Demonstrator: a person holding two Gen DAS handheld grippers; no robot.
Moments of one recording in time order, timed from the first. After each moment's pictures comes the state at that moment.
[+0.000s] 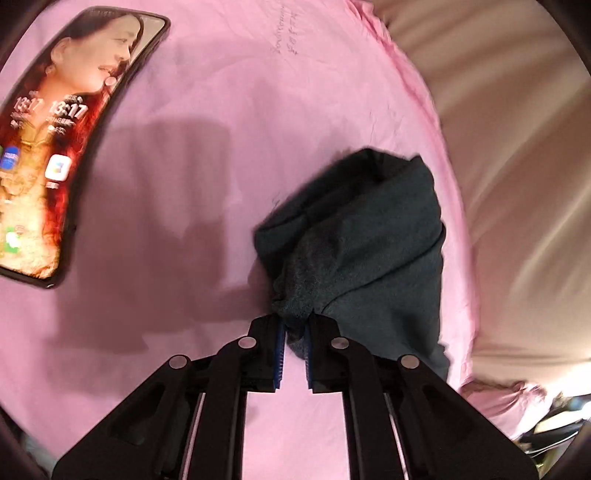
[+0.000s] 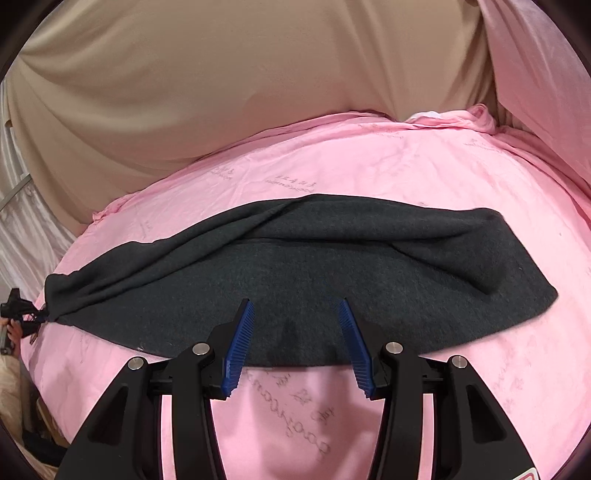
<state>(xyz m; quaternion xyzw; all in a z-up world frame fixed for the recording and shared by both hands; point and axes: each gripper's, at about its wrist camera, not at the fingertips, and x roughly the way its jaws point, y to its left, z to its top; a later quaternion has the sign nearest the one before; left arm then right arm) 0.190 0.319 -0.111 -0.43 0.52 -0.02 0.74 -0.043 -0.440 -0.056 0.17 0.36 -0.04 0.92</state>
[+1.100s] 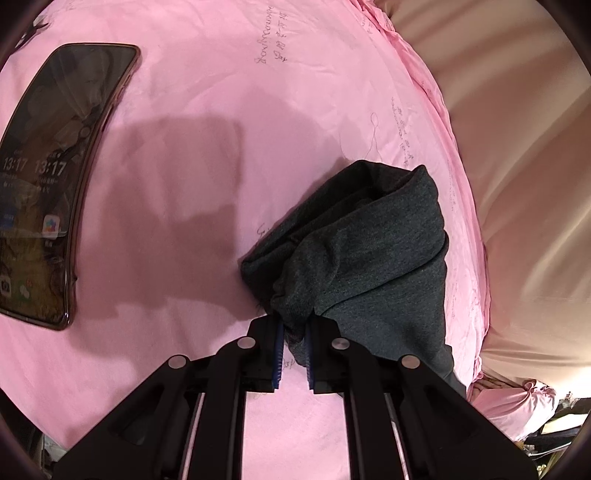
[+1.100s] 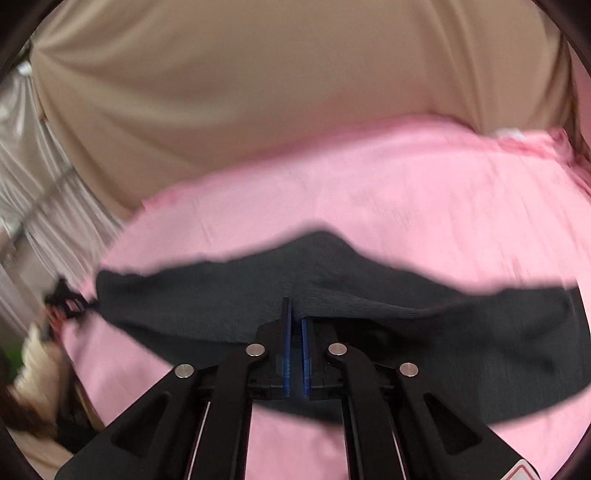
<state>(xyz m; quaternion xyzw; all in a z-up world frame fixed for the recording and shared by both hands) 0.215 0.324 -0.083 -0.39 0.56 -0.01 0.73 0.011 -0.405 -0.048 0.17 0.44 0.05 0.88</state>
